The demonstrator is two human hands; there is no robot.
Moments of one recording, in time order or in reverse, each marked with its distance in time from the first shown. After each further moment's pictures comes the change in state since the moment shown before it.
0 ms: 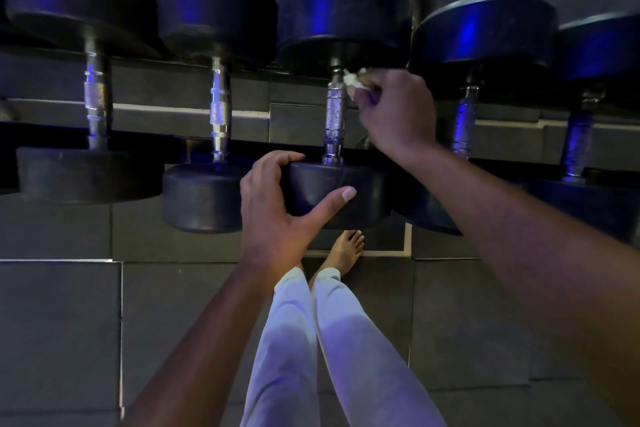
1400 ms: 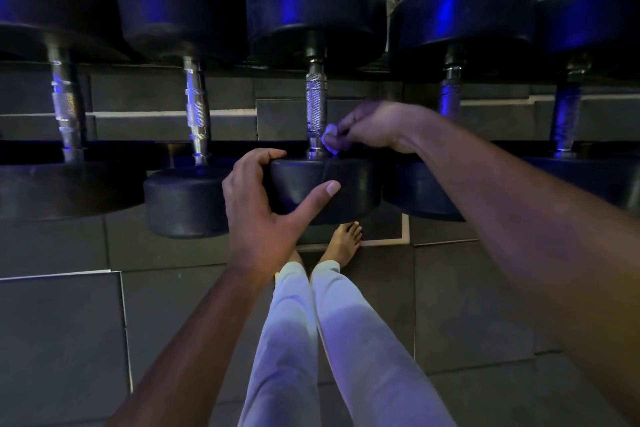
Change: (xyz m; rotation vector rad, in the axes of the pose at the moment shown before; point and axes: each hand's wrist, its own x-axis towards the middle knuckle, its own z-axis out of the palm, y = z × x) left_hand 0.001 -0.001 0.004 0.021 0.039 0.016; right_hand 0.014 0.042 0.014 0.369 -0.869 0.230
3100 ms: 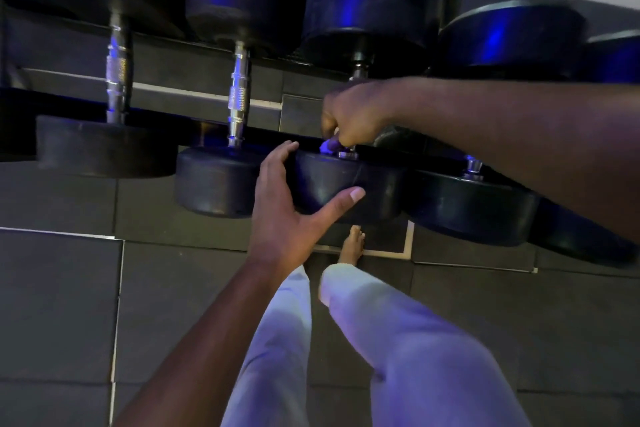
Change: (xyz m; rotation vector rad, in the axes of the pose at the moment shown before) left_hand -0.012 0.001 -0.005 -0.150 -0.020 -0.158; right_hand -0.008 -0.116 0.011 -1.131 -0.108 -0.234
